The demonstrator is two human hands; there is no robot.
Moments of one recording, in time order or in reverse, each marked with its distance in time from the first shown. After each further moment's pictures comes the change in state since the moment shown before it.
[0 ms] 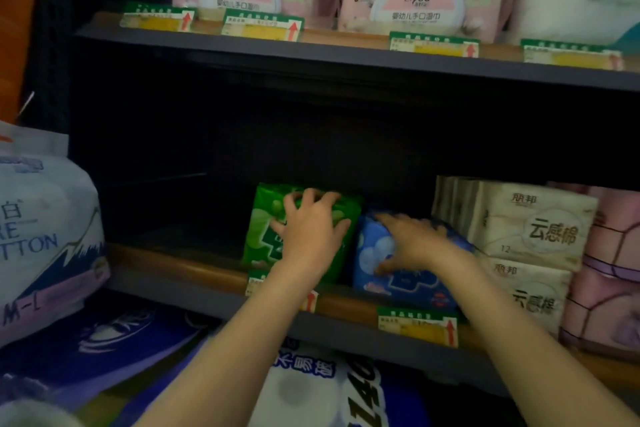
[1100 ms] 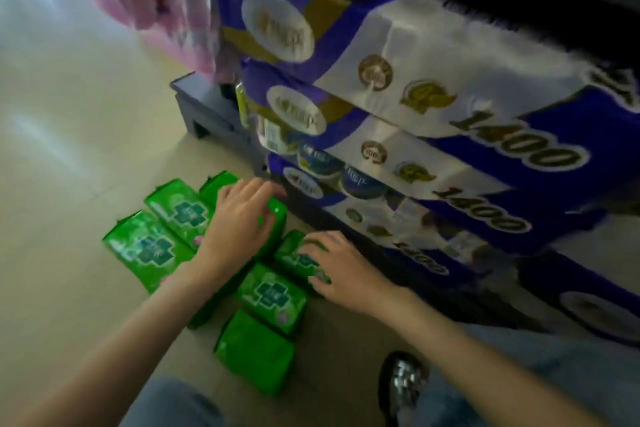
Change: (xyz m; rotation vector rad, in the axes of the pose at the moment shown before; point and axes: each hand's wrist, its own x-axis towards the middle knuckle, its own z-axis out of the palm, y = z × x) left_hand -0.412 -0.223 -0.023 0.208 -0.142 -0.207; right_hand -0.250 -0.197 0.339 0.413 -0.445 -0.926
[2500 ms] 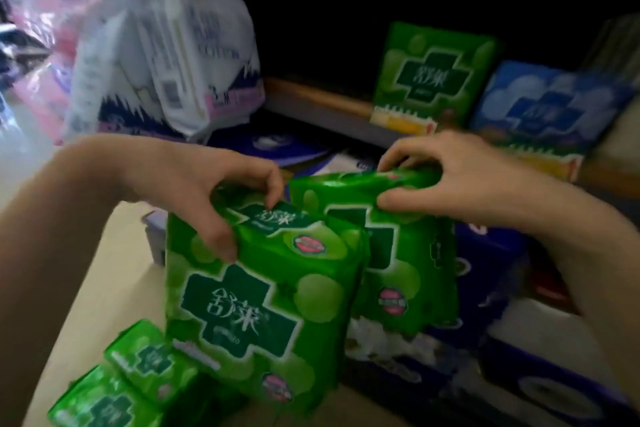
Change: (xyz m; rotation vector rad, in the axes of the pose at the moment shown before) left_hand 0.167 0.092 -0.233 -0.334 -1.035 0.266; right_hand -0.099 -0.081 -0.310 -0.050 0.412 0.243
